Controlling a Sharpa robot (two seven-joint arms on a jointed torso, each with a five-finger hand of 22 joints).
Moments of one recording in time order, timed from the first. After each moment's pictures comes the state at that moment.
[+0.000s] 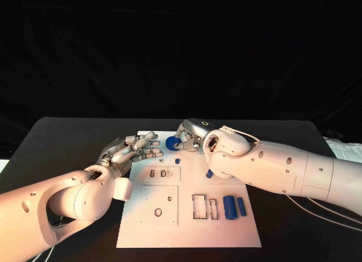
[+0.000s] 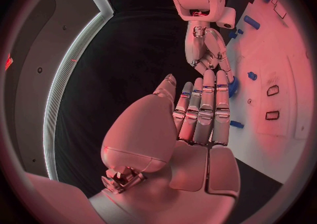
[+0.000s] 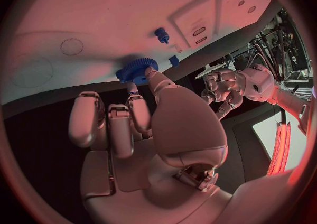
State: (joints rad) left arm 1.14 -0.90 0.01 1.73 0.09 -0.38 0.38; left_hand 1.45 0.09 -0.02 0.15 0.15 0.92 0.23 0.15 0.07 1.01 0.17 0.19 0.08 1.09 0.12 0.23 0.29 0.18 0.95 0.23 0.28 0.13; right arm 1.25 -0.56 -0.01 1.38 -1.58 -0.36 -0.36; right_hand 1.29 -0.02 0.24 0.07 0.16 1.03 0.13 0.14 0.08 1.38 0.04 1.32 1.28 1.46 -0.03 1.53 1.31 0.10 1.36 0.08 1.37 1.13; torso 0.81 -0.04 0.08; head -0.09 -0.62
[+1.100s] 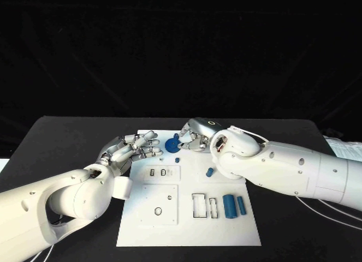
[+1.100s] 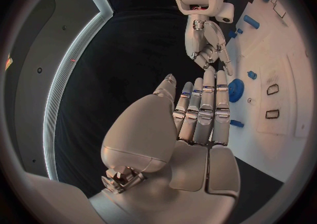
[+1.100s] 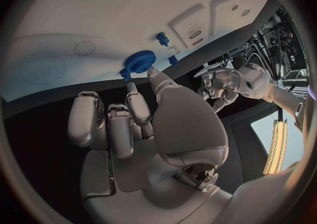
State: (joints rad) left arm 1.14 -0.90 0.01 1.73 0.09 -0.38 0.38; left_hand 1.45 0.09 -0.02 0.15 0.15 0.92 0.23 0.15 0.07 1.01 0.17 0.19 0.08 1.09 0.12 0.23 0.29 0.18 0.95 0.23 0.28 0.13; right arm 1.24 -0.66 -0.01 1.46 -1.56 -0.39 -0.33; right_hand 1.25 -0.08 0.19 0.11 0.18 0.98 0.15 0.08 0.11 1.32 0.06 1.26 1.24 1.47 -0.02 1.53 1.31 0.10 1.36 0.09 1.37 1.13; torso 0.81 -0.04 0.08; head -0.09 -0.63
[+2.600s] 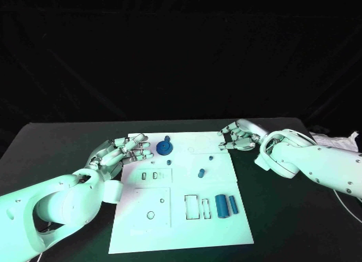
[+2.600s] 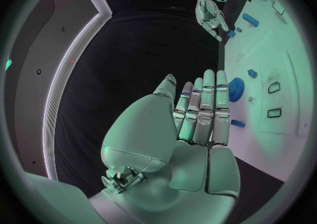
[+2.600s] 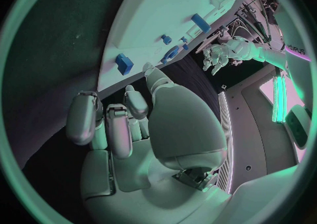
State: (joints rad) left arm 1.14 -0.92 0.01 1.72 0.09 -0.37 0.38; left_hand 1.45 0.09 -0.02 0.15 0.15 0.92 0.23 0.15 0.07 1.01 0.17 0.19 0.08 1.09 0.12 0.23 0.29 0.18 0.95 0.23 0.28 0.13; right arm 1.20 -0.95 -0.01 1.37 -1.12 -0.35 0.12; right_hand 1.33 -0.09 0.14 0.05 0.21 0.91 0.17 0.07 0.10 1.29 0.08 1.20 1.19 1.47 -0.01 1.53 1.31 0.10 1.34 0.10 1.36 1.10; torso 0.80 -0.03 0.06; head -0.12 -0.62
